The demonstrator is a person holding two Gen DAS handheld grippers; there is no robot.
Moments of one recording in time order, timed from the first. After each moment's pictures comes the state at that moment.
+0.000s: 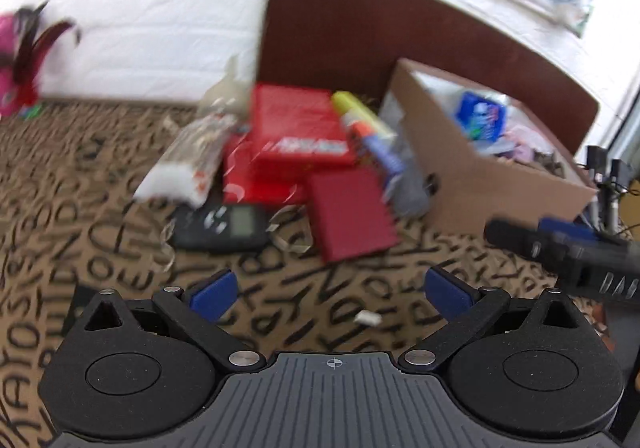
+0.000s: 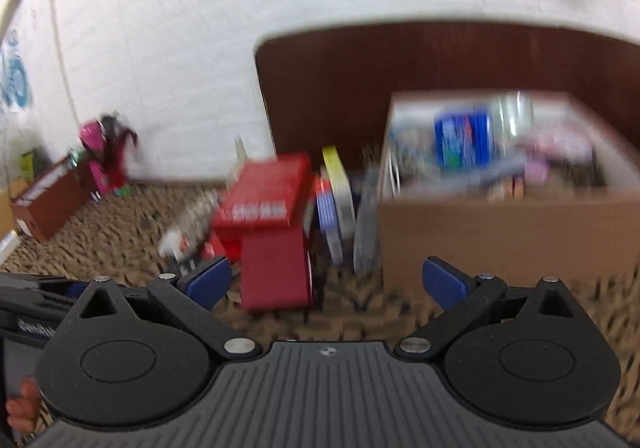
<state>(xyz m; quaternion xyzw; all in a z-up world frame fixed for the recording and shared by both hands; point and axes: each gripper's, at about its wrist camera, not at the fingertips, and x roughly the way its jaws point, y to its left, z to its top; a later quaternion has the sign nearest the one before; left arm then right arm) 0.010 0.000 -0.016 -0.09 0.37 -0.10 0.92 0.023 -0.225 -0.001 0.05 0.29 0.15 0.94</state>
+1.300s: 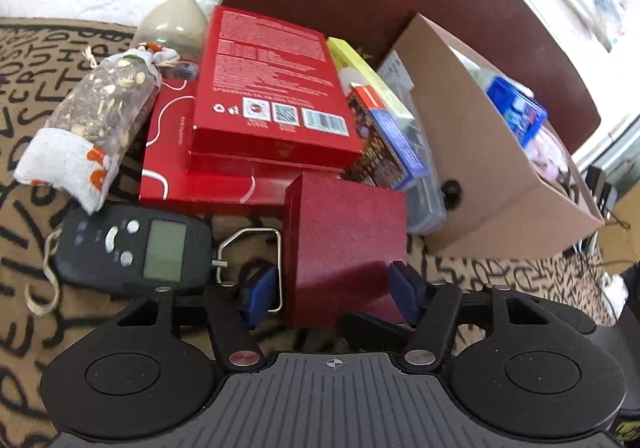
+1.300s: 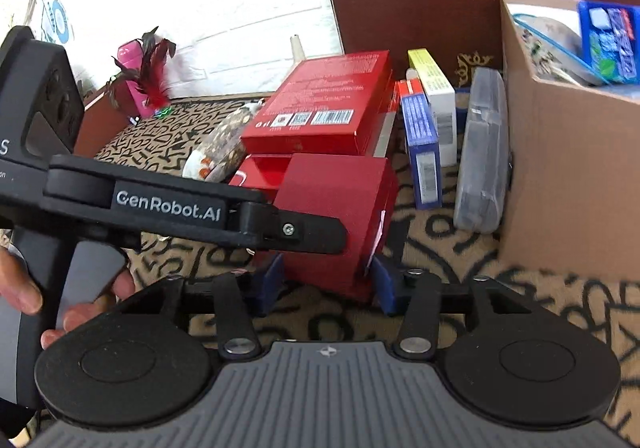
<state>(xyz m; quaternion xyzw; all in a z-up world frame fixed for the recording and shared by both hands) 0.112 -0.012 -0.064 -0.17 0.44 -0.17 0.87 0.086 -0.186 -0.057 0.04 0.37 0.28 0.89</state>
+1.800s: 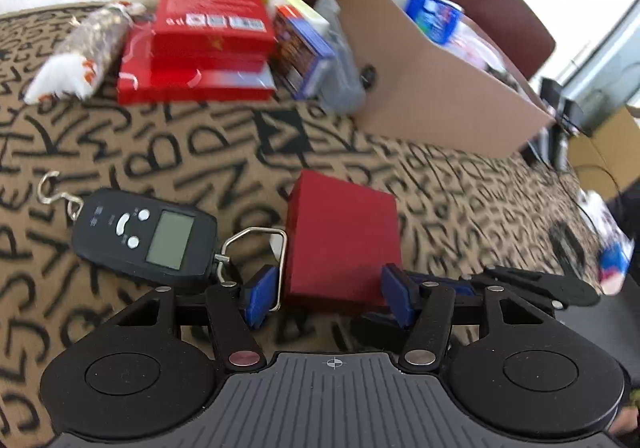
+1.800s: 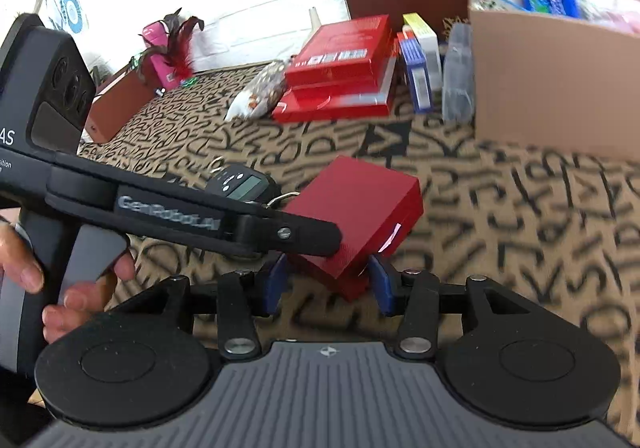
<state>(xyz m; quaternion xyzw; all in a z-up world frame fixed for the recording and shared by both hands) 0.016 -0.034 -0.060 -0.12 0.47 -0.22 0.85 -0.025 -0.216 -0.051 0.06 0.40 0.27 0.88</state>
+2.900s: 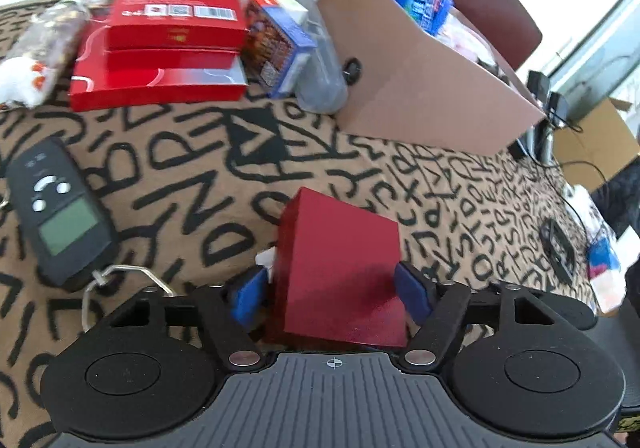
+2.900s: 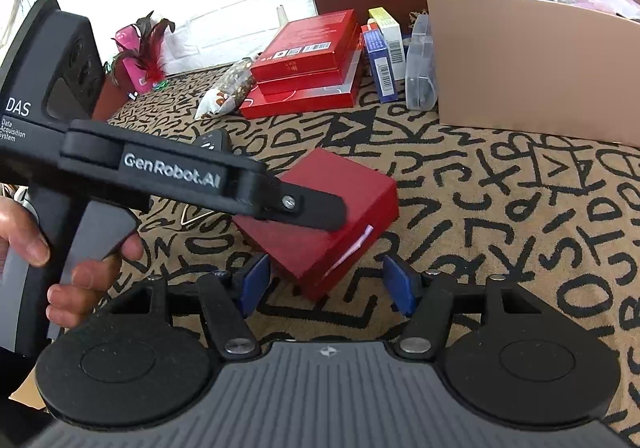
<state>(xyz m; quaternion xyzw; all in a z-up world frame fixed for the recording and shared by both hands) 0.045 -0.048 -0.072 -0.12 0.48 -0.26 0.83 -0.020 -0.218 -0.062 0.05 0.40 0.23 0.89</state>
